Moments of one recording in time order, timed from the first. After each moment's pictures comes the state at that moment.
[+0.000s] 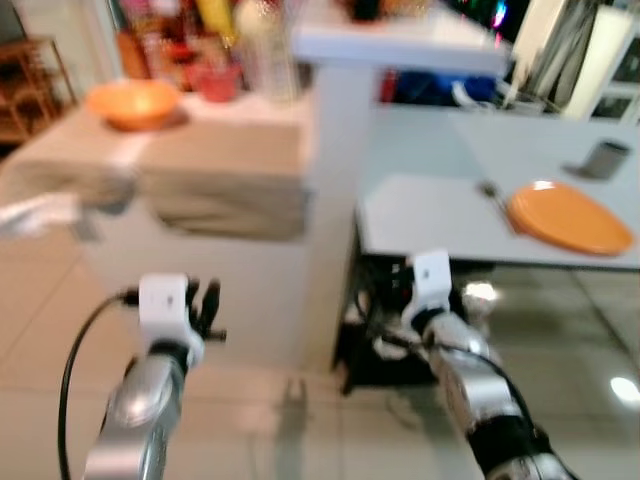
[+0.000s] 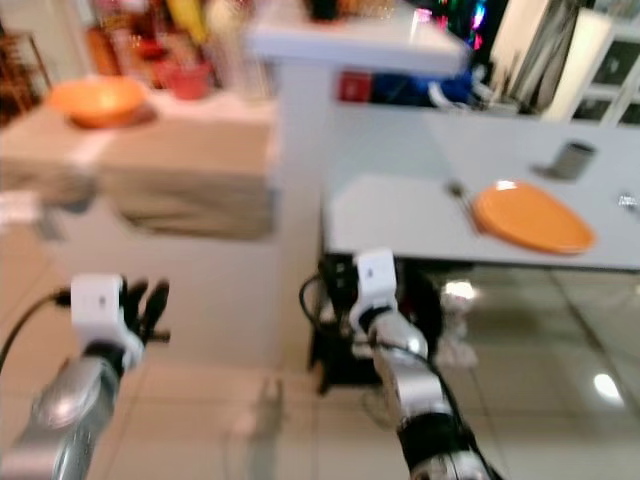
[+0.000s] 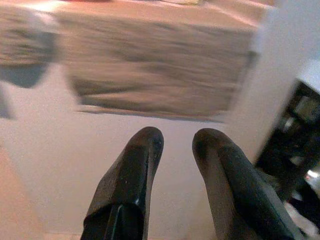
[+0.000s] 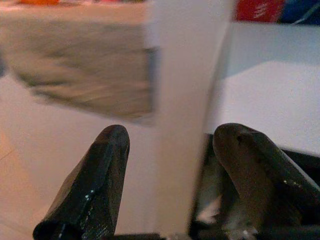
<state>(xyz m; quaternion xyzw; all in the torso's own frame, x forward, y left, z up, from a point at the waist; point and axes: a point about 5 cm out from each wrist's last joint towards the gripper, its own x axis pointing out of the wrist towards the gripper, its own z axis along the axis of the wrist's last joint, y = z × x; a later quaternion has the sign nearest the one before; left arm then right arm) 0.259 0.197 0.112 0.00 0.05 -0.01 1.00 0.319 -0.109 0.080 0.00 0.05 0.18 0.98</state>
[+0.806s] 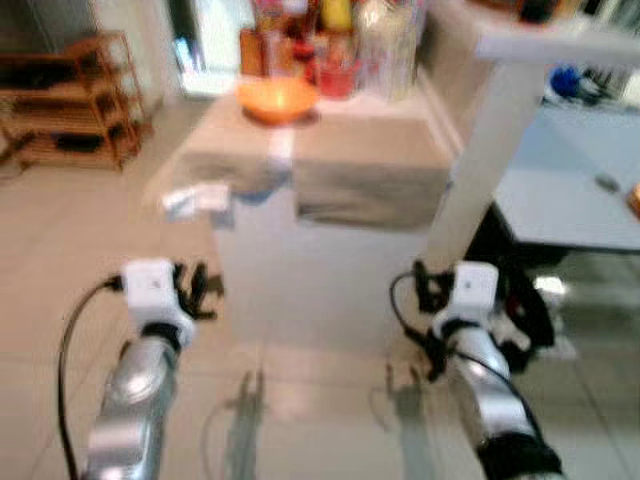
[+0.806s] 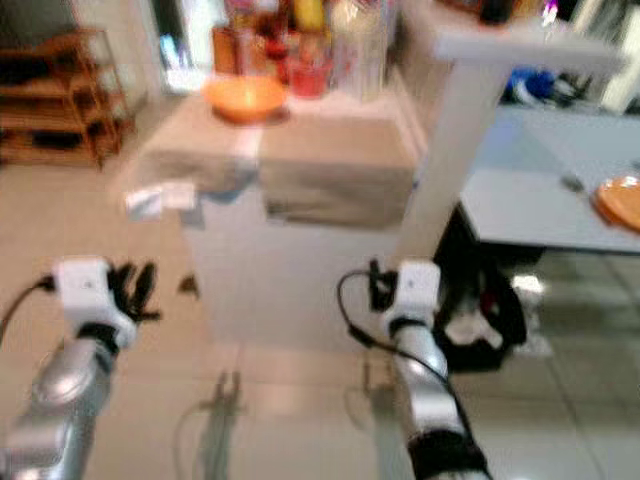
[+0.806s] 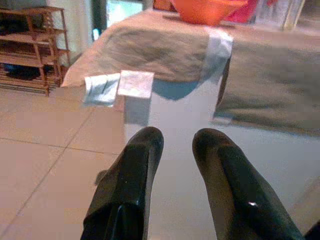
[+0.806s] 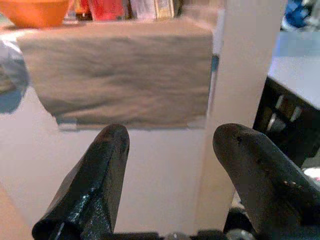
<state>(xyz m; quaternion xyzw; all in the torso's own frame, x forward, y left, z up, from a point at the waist) 0.274 0.206 0.110 -0.01 0.03 0.01 1.00 0.313 -0.154 0.076 0.01 0.01 -0.01 1.00</state>
